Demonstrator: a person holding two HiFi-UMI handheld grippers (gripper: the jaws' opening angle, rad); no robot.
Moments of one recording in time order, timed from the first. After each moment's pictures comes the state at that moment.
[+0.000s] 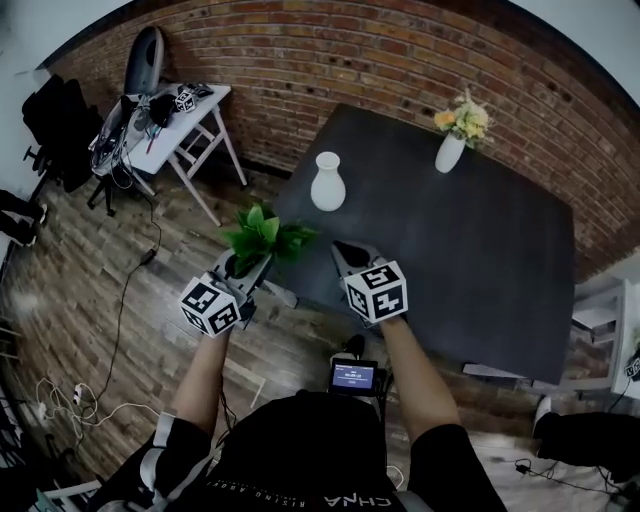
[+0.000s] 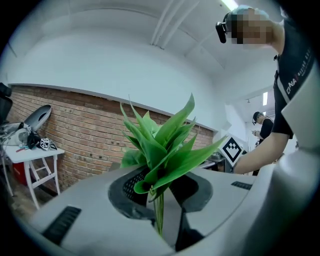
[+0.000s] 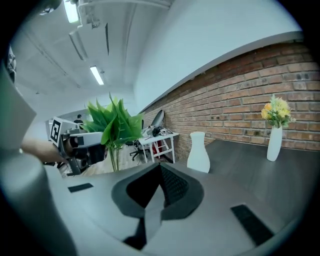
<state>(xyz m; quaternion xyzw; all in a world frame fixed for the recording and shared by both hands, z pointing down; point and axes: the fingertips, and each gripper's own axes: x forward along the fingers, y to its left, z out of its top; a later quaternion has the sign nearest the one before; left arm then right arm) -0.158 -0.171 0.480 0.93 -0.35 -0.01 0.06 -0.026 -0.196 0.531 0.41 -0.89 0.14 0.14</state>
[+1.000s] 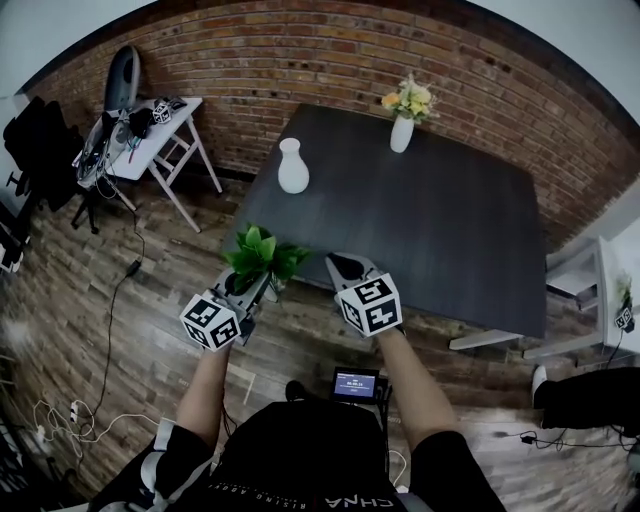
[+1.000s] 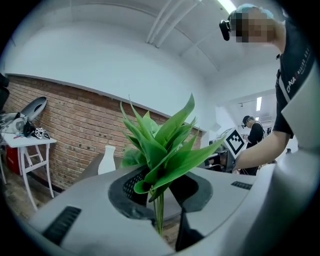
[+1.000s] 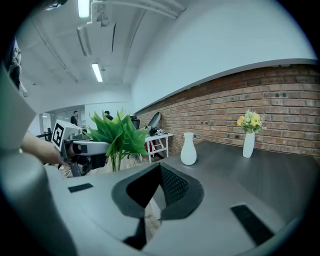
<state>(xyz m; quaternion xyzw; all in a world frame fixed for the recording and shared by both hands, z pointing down) -0.108 -0.036 0.493 0.95 -0.31 -0.01 0.09 0.027 -0.049 0.510 0.45 -0.87 0.11 0.15</state>
